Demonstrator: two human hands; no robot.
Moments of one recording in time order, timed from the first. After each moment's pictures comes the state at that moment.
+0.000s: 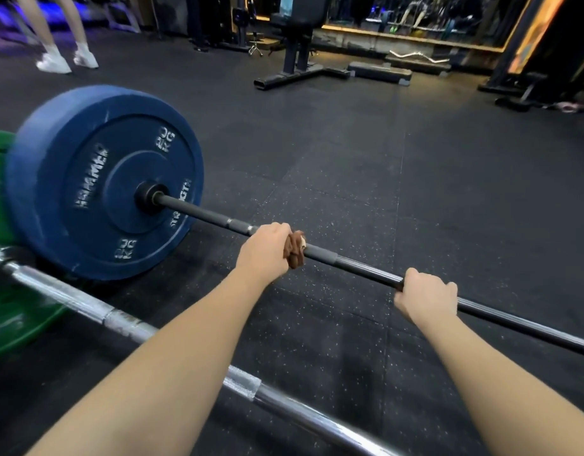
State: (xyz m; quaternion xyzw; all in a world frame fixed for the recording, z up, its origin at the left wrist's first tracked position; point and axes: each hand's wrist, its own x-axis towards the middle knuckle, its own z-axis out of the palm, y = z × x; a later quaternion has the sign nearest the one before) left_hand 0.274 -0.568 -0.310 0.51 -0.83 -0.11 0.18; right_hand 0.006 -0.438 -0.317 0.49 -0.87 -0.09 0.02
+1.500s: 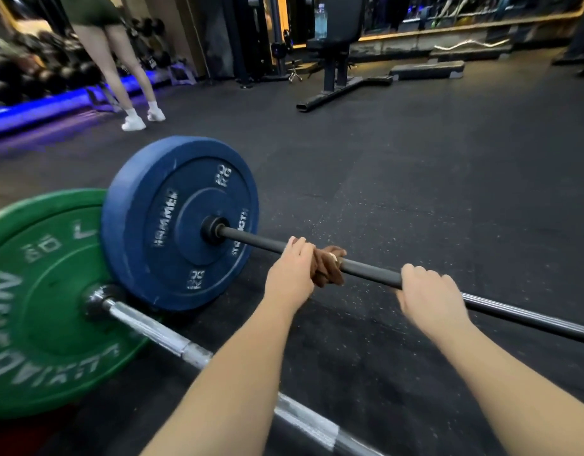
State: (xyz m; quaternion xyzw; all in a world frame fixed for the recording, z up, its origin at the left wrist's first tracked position) left_hand 0.330 -0.596 -0.316 0.56 -0.81 -0.07 0.15; right_hand 0.093 -0.507 -0.337 0.64 -0.76 0.02 0.12
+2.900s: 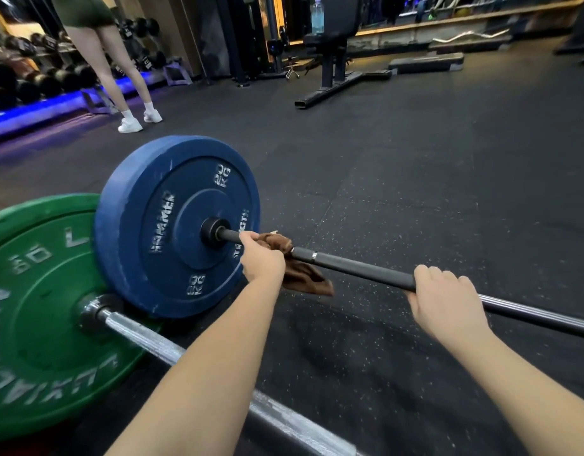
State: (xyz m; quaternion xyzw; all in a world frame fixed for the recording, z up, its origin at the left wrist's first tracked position) left_hand 0.351 -0.638 -0.300 0.76 -0.41 -0.30 0.41; right_hand 0.091 -0.510 -0.353 0.64 -0.74 0.07 0.18
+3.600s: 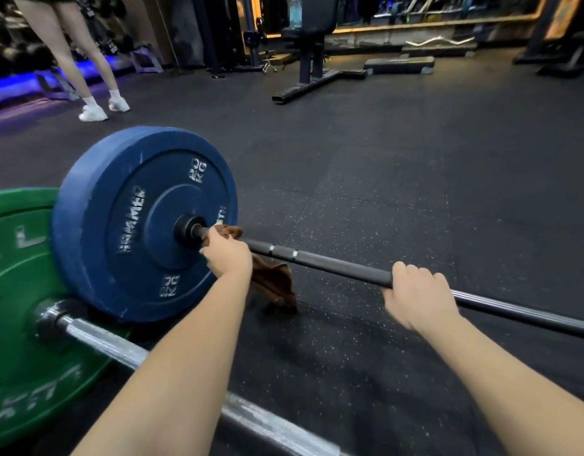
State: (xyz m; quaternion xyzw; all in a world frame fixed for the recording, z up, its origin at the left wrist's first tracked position) left_hand 0.371 -0.666 -0.307 0.77 -0.39 -0.26 0.43; right_hand 0.103 -0.513 -0.330 0.60 -0.80 0.01 0.06
